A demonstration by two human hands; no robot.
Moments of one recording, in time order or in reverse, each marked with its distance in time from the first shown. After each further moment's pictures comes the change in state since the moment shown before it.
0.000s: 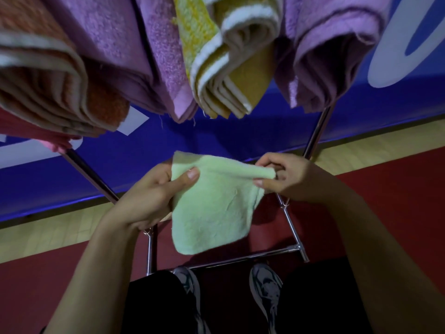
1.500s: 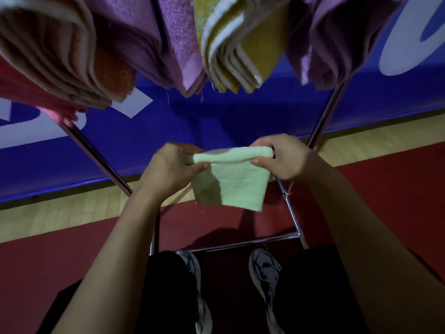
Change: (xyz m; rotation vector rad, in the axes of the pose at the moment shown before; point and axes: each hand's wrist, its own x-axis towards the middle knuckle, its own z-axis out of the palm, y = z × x) left_hand 0.029 -0.030 -0.013 0.915 0.411 -0.017; right_hand 0.029 0.004 0.014 -0.388 0.035 -0.020
